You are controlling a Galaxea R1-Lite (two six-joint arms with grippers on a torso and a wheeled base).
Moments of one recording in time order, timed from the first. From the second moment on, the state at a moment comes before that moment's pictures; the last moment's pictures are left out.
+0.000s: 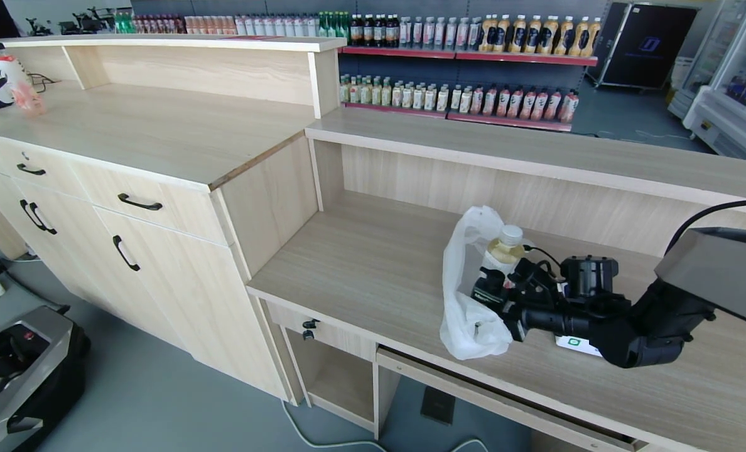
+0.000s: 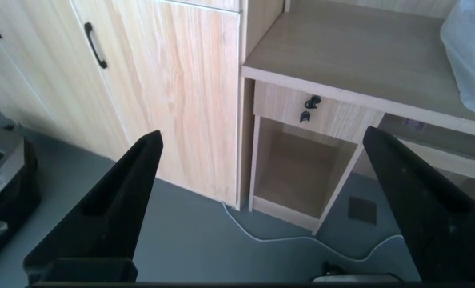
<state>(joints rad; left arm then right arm) 0.00 0.00 0.00 0.00 -0.02 0.00 0.11 2.31 -0.90 -0.96 0.64 -0.55</state>
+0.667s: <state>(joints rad) 0.00 0.00 0.00 0.00 -0.02 0.00 0.12 2.08 -0.85 -0.95 0.64 -0.43</state>
